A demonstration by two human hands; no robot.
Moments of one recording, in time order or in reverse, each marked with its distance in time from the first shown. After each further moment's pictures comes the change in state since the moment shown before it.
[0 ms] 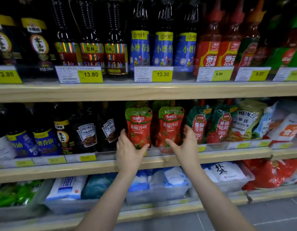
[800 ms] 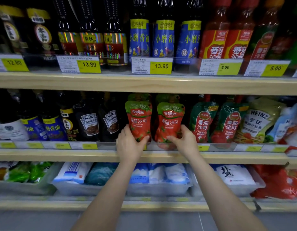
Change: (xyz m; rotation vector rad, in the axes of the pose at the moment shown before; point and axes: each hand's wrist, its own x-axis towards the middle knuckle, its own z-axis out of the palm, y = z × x) left_hand 0.003 0.000 0.014 0.134 0.097 0.011; right_hand 0.031 0.018 0.003 0.102 -0.316 0.036
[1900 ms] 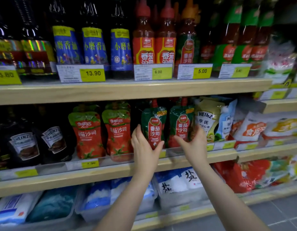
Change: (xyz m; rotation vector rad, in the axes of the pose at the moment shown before) left_hand -0.063 0.145 0.104 -0.353 -0.070 0.197; right_hand -0.004 0.071 -0.135 -0.074 0.479 0.017
